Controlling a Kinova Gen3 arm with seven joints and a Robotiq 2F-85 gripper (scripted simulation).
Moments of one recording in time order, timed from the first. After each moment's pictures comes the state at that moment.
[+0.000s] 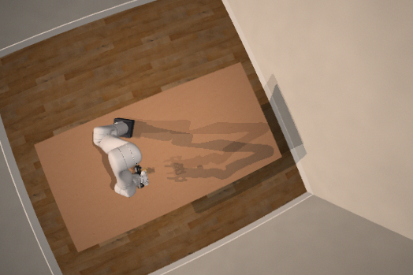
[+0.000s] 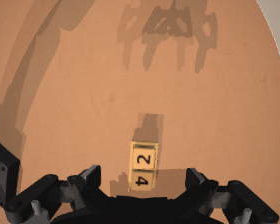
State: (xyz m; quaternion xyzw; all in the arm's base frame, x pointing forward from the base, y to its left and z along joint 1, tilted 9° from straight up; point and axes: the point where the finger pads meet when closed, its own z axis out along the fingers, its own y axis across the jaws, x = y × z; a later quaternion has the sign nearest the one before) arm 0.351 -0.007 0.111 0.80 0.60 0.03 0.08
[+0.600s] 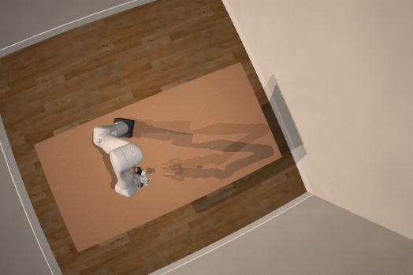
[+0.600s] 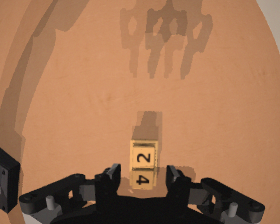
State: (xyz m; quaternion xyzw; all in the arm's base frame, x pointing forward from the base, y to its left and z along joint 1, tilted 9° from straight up) arm 0.351 -0.009 0.108 0.81 0.58 0.02 0.08
